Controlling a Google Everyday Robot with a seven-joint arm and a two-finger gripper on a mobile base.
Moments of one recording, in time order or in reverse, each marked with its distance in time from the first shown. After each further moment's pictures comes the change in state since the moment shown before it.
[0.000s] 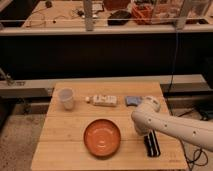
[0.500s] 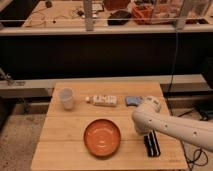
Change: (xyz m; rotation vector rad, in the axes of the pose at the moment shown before) arm 0.000 -0.001 -0.001 0.011 -0.006 -0.008
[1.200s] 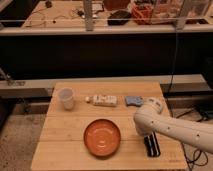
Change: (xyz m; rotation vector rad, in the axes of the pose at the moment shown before) arm 0.003 0.002 0.000 0.013 -0.010 -0.010
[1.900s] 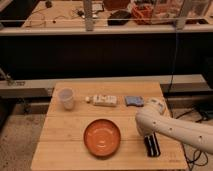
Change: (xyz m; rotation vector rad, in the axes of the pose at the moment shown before) arm 0.005 0.002 0.000 0.010 -0.011 -0.004
